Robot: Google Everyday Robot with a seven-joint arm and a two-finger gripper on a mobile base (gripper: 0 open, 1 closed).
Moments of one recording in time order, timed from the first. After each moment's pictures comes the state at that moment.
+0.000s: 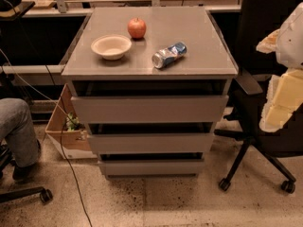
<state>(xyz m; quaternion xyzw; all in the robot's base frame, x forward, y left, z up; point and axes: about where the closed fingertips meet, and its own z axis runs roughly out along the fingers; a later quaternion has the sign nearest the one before) 0.438 -0.217 0.976 -0.60 0.78 -0.03 0.16</state>
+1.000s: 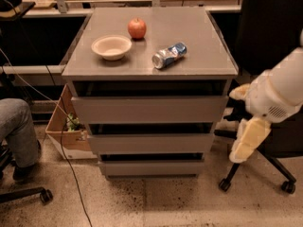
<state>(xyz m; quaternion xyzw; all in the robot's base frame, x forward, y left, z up) 0.453 -0.202 0.851 -0.60 0.78 0.08 0.18</state>
